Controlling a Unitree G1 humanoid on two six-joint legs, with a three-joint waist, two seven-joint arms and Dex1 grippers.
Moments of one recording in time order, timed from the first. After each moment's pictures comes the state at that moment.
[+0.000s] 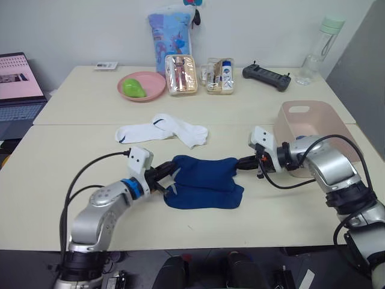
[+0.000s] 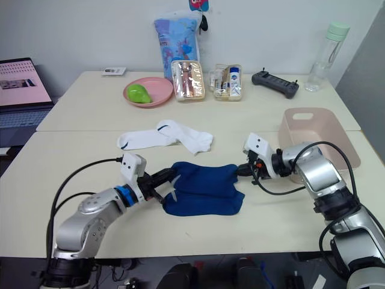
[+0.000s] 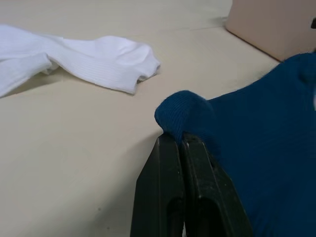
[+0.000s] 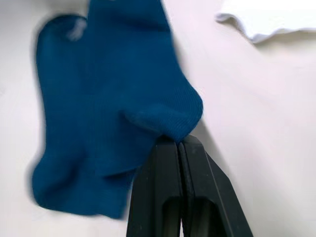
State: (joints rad) left arm -0.13 0.39 0.09 -0.25 -0.43 0.57 -0.60; right arm -0.75 -0.67 0.35 0.11 0.17 0.60 1.15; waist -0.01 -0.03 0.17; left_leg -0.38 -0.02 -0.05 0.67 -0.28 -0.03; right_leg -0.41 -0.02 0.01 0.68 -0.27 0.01
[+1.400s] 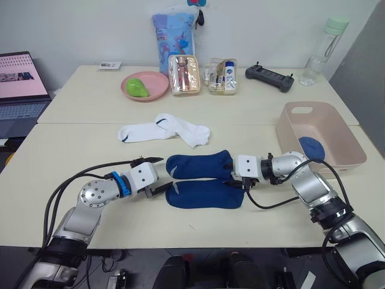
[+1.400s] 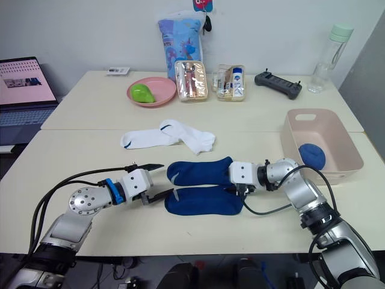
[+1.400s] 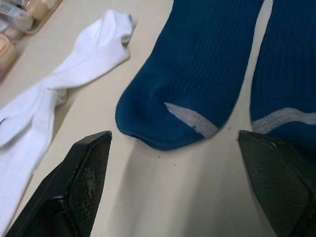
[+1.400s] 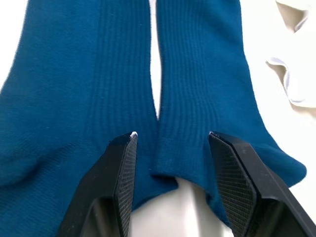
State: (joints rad) left arm -0.25 0.70 -0.11 0.18 0.02 -0.24 -0.80; right arm -0.59 -0.56 0.38 0.17 -0.11 -0.01 1.08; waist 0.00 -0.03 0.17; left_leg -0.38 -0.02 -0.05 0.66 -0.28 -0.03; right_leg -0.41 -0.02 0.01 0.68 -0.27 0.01
